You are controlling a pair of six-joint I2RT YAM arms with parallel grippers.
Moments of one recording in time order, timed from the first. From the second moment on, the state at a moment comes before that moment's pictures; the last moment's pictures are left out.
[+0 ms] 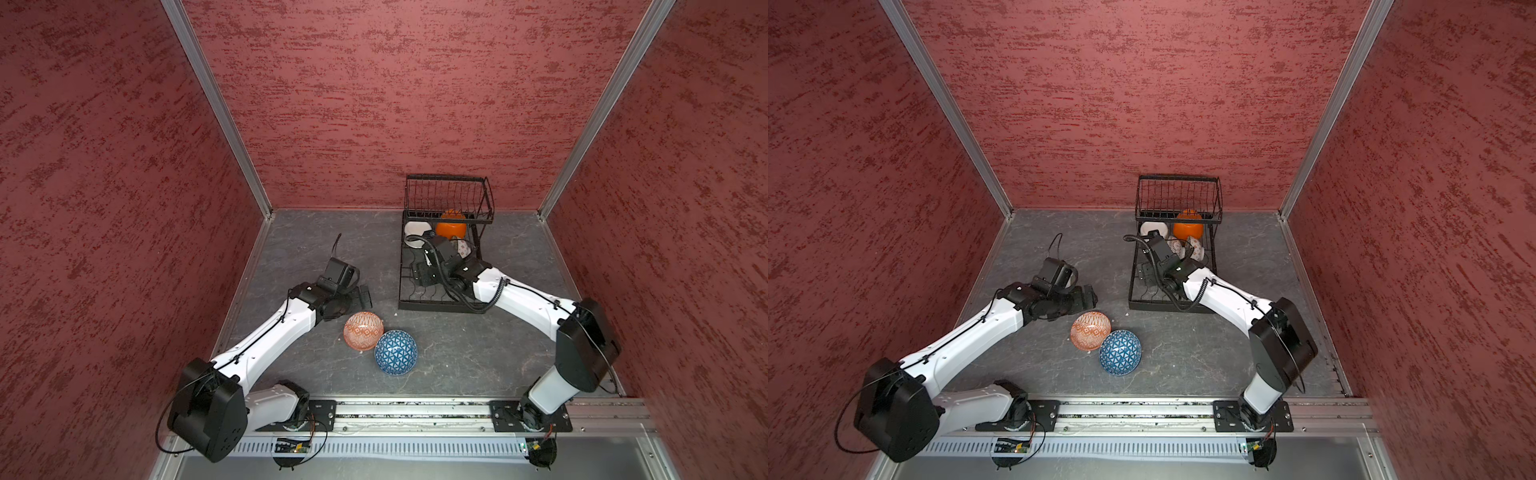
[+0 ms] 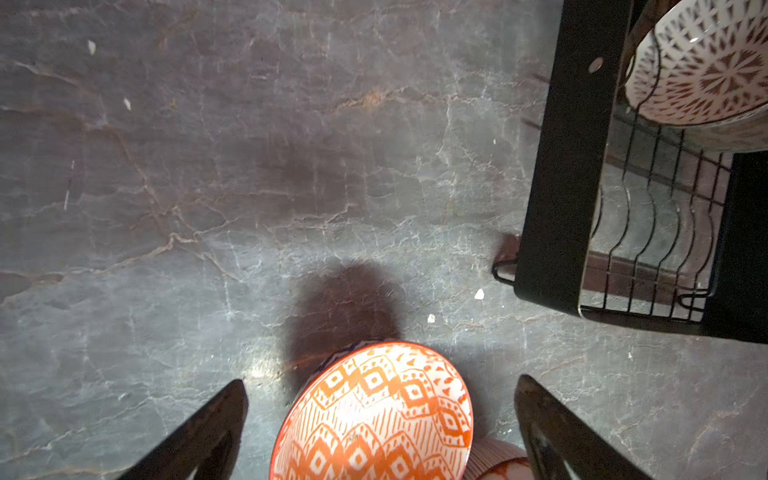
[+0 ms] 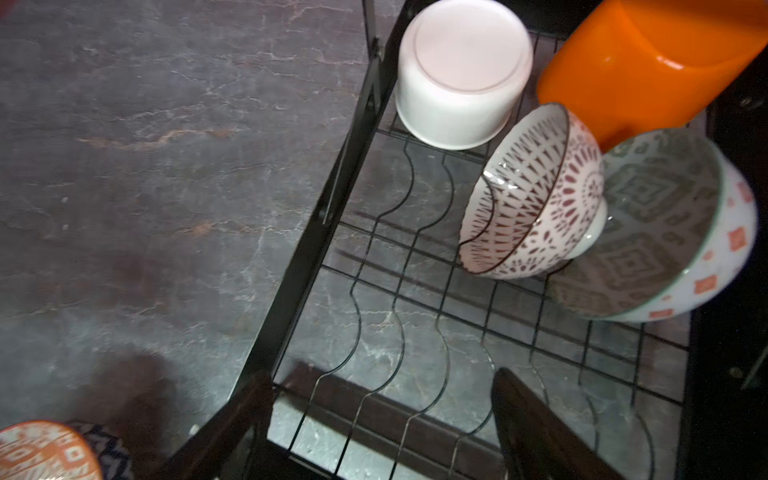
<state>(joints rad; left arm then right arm) -0.47 1.22 0.86 -0.72 0.01 -0.69 0.68 1.61 1.22 -0.44 0.17 0.36</state>
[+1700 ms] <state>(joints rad) -0.56 1.27 0.71 -0.76 -0.03 -0.83 0.68 1.48 1.05 -0.39 0.02 0.47</state>
